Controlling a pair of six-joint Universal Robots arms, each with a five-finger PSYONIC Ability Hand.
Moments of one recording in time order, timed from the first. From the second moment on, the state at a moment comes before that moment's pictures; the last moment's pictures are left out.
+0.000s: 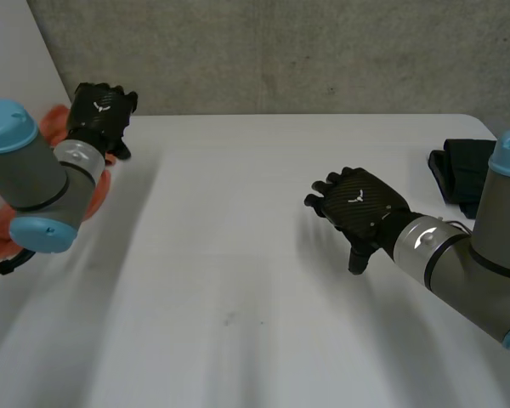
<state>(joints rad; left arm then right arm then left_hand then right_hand) 4.49 -2.20 -1.20 3.49 -1.47 3.65 1.97 -1.25 1.55 0.05 1.22 2.47 0.32 0.41 0.41 0.43 0.22 0.20 0.22 0.21 0.23 0.07</state>
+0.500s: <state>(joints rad) 4.81 -2.46 -1.00 3.21 -1.30 3.67 1.95 -1.25 1.57 0.03 1.22 2.47 0.30 0.31 0.31 0.31 0.14 0.20 0.22 0.21 0.23 0.07</state>
